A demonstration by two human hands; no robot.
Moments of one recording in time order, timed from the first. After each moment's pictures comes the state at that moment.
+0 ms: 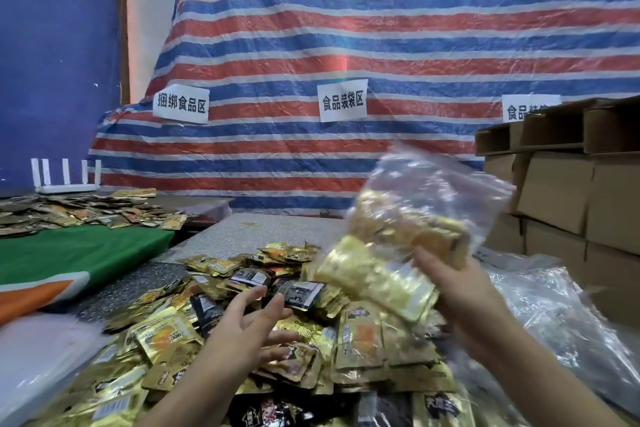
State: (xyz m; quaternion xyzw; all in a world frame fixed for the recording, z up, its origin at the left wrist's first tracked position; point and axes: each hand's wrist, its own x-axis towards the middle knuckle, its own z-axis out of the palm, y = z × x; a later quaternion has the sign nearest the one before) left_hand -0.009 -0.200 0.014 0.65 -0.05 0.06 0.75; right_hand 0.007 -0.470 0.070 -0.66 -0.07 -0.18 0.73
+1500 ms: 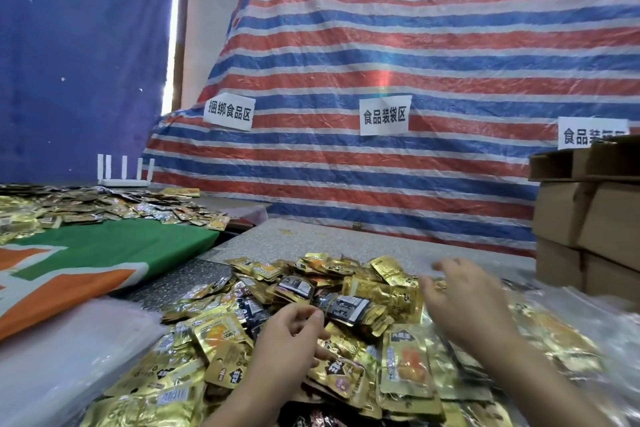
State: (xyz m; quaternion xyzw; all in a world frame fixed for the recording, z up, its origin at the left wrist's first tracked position) left_hand -0.013 -0.186 0.016 0.72 0.00 0.14 0.68; right_hand 0.037 -0.417 0.079 -0.94 -0.04 -0.31 0.10
